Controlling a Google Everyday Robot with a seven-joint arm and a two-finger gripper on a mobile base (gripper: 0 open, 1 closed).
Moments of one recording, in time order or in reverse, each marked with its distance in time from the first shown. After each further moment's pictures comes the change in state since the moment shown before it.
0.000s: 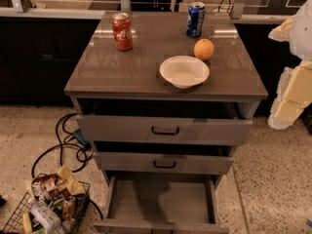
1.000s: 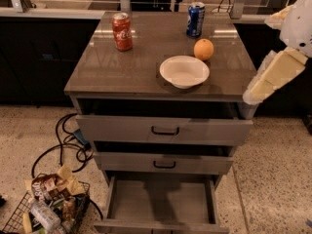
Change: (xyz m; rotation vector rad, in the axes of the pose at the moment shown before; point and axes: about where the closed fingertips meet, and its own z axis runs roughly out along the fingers) arm -0.022 -0.046 0.015 0.107 -0.232 0.123
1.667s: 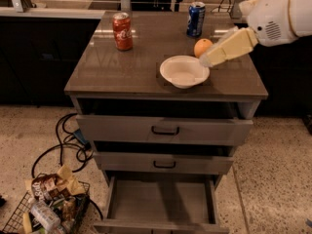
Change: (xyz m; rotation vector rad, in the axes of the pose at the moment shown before) arm -0.068 -0.057 0.046 0.067 -0.420 0.192
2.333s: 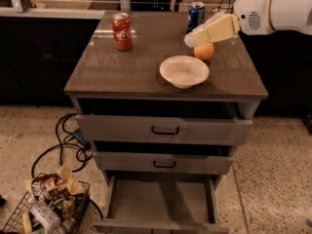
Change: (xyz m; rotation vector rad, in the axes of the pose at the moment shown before) arm -0.040 -0.029 0.028 0.080 -0.184 0.017
